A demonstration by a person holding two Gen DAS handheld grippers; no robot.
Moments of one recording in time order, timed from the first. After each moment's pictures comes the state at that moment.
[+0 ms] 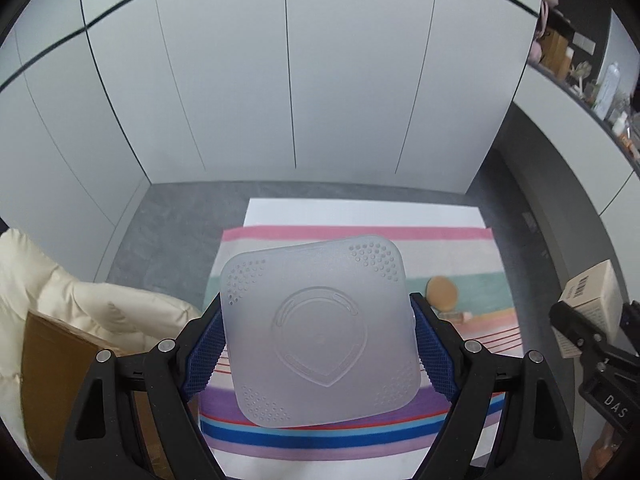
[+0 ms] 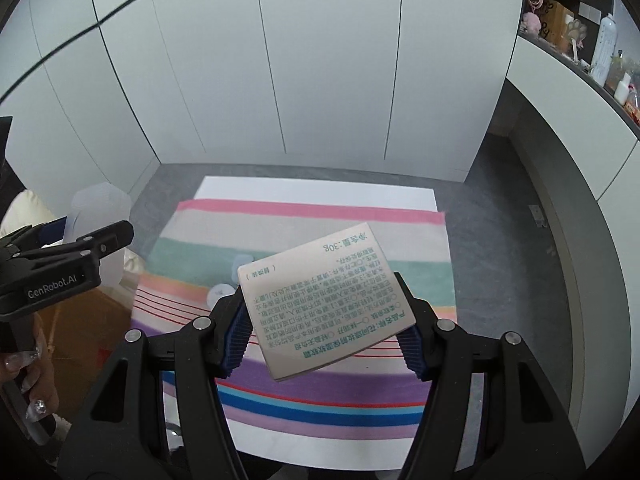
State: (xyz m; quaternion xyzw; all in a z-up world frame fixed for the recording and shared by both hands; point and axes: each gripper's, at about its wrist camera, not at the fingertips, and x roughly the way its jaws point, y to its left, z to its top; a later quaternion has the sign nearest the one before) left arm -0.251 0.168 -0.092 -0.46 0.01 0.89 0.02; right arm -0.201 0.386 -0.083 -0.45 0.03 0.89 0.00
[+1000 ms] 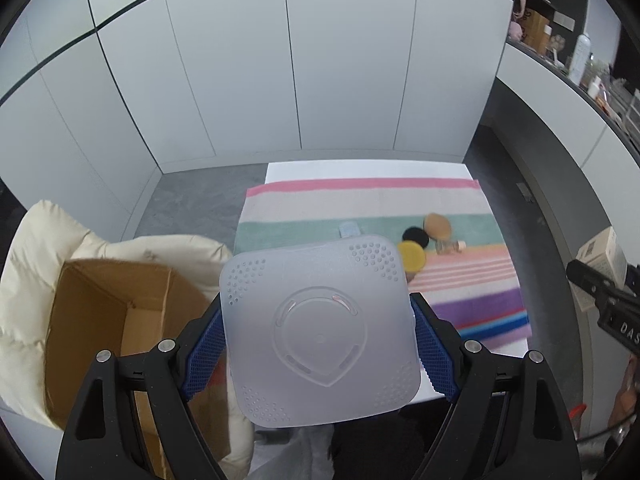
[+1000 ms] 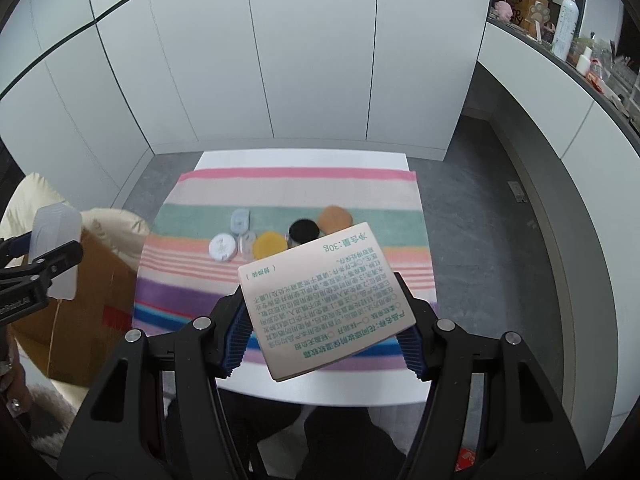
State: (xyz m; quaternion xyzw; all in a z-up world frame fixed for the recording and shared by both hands) left arm -0.119 0.146 -0.071 -0.48 0.04 0.88 0.02; right arm -0.097 0.388 -0.073 -0.47 0.03 0.88 0.03
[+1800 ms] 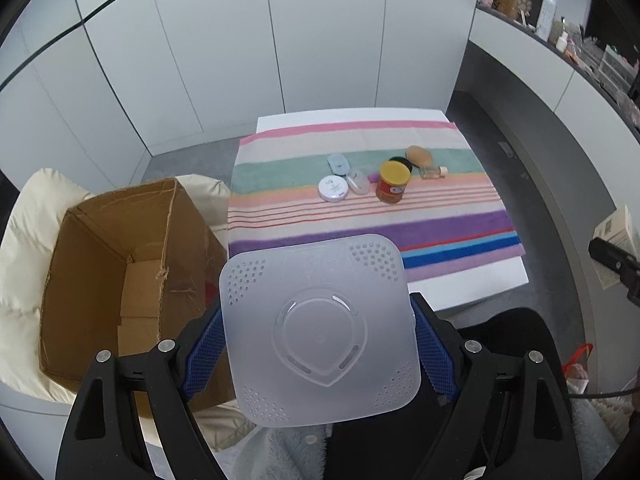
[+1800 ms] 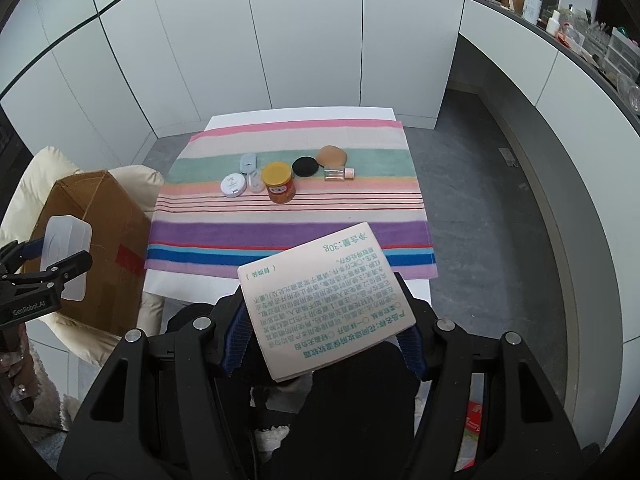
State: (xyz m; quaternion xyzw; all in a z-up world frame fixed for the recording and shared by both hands) left arm -0.018 0.125 -0.100 -0.51 0.06 0.86 0.06; right arm 0.027 0.375 -0.079 -0.49 0.06 0.87 0.04
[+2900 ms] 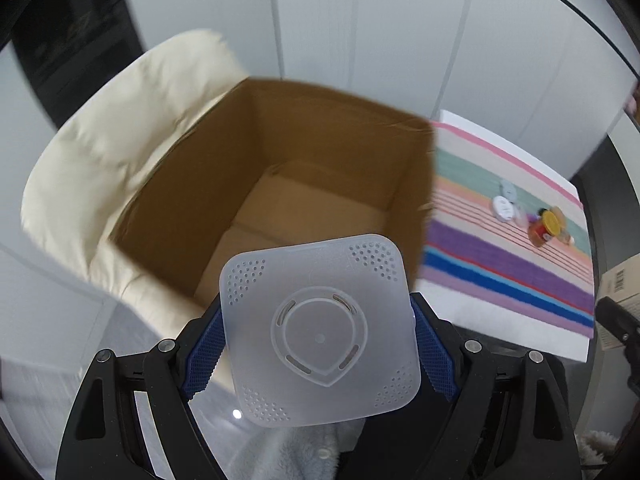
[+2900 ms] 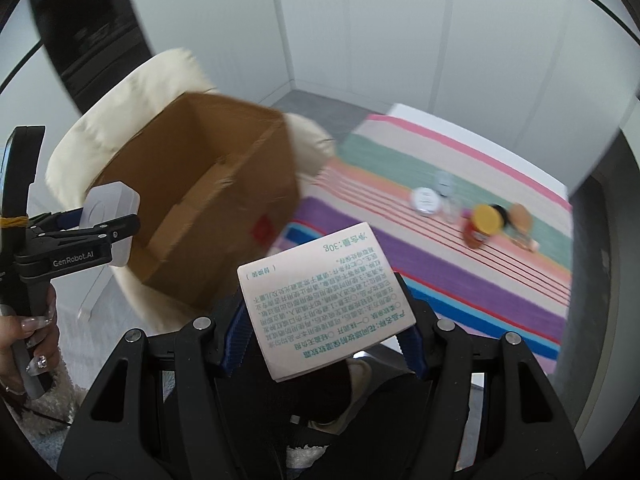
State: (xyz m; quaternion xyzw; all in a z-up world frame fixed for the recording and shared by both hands) left arm 0.048 -0.093 -0.135 -0.52 -0.09 0.83 -0.17; right arm -0.030 0.127 -0.106 -0.49 -0.07 0.84 -0.21
